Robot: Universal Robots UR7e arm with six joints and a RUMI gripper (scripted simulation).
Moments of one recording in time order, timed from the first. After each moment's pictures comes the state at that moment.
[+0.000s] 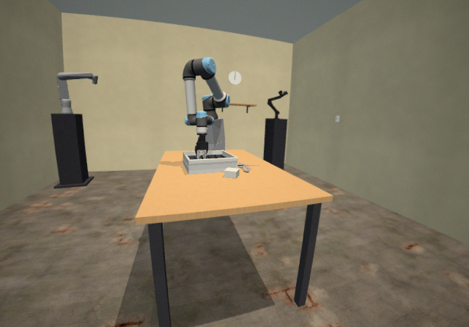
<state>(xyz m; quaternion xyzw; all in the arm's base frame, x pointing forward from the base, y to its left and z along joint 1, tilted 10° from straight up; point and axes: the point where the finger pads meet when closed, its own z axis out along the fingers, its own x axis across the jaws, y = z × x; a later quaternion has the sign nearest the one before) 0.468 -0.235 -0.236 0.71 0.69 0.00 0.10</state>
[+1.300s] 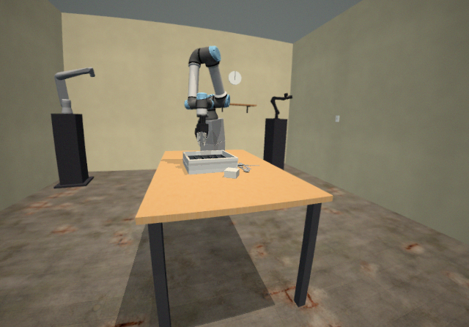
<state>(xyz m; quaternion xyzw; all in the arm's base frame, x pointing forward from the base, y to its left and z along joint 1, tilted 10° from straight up) 0.459 -0.218 -0.110 0.71 0.69 0.00 0.11</state>
